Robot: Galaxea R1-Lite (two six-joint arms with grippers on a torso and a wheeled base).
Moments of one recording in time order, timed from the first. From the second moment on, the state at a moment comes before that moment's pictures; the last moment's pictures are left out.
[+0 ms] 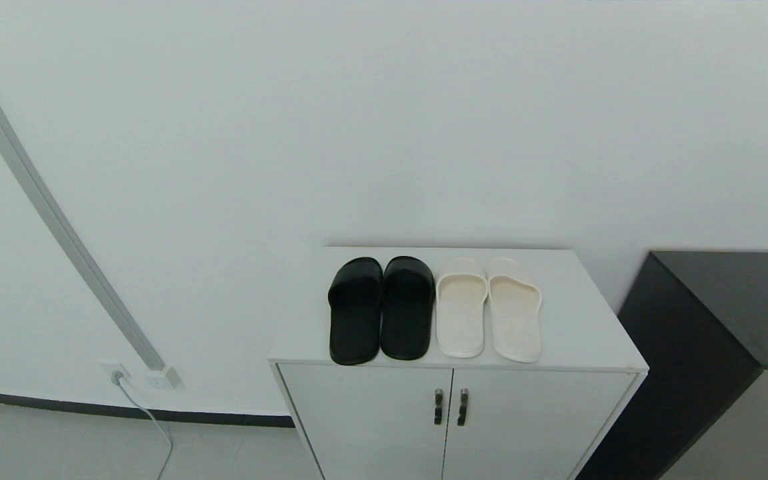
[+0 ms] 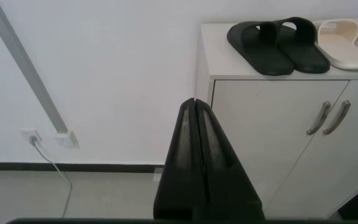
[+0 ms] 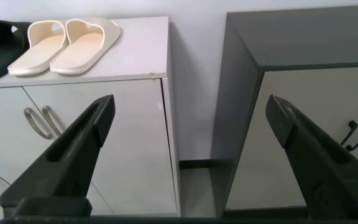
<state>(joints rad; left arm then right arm) 0.00 0.00 0.00 0.01 0.02 0.02 0.00 0.00 0.00 0.00 -0.05 0.01</state>
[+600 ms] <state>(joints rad) 0.00 0.00 0.00 0.01 0.02 0.03 0.00 0.00 0.00 0.00 -0.05 0.01</state>
